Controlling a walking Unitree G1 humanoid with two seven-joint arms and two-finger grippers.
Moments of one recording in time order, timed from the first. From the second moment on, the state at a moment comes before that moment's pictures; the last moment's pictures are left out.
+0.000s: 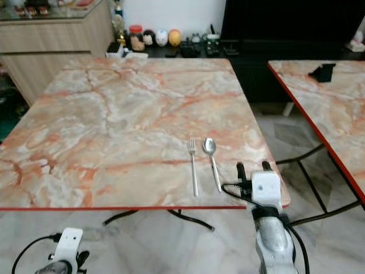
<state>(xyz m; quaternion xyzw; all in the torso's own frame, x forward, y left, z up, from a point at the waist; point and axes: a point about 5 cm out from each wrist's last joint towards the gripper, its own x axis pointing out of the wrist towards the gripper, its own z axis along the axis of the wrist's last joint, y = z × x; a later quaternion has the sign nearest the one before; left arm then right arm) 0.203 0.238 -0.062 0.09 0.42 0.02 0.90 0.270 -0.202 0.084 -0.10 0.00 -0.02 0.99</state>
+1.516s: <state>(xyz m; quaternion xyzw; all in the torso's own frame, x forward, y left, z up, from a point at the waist) 0.202 0.234 -0.064 0.10 0.42 0.02 0.90 0.362 -0.156 0.089 0.05 0.20 0.01 0.98</state>
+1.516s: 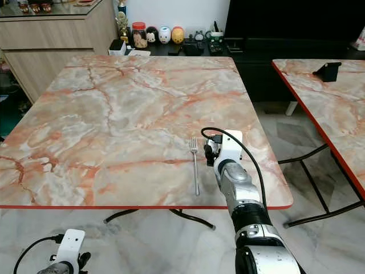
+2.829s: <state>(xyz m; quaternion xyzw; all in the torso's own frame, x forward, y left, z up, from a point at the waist) 0.201 0.231 -0.065 0.10 0.42 0.01 0.90 0.358 -0.157 0.073 0.02 0.25 0.00 0.97</state>
